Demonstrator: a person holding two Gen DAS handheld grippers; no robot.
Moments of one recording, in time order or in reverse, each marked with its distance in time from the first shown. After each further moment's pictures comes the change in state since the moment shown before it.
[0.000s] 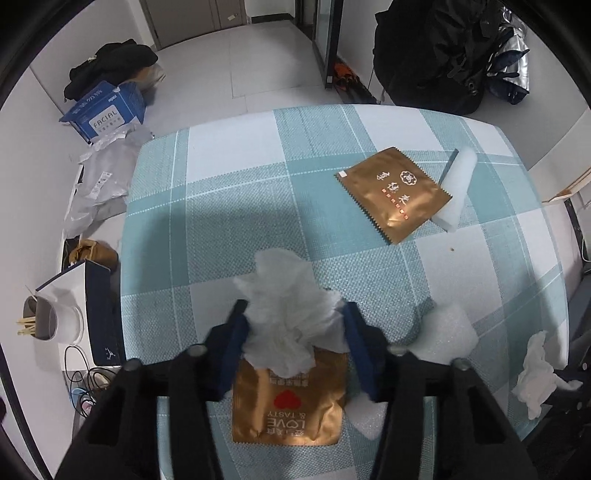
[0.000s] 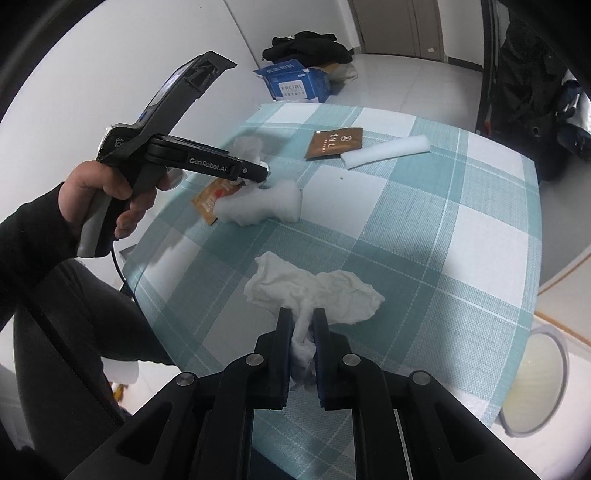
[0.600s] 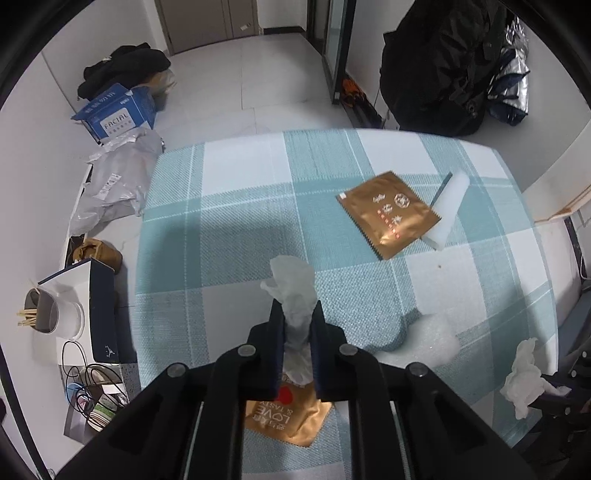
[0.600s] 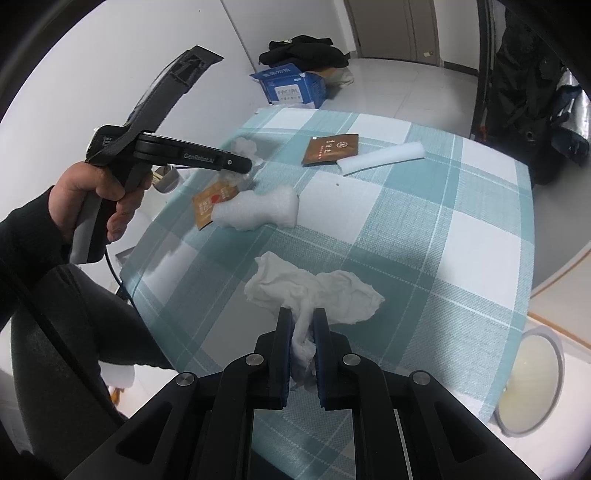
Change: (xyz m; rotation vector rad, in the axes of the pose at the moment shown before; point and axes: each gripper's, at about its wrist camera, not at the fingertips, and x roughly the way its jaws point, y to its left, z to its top) left arm -0.015 0.003 0.000 -0.057 -0.064 0.001; right arm -0.002 0.002 0.001 0.000 -0.019 -0.031
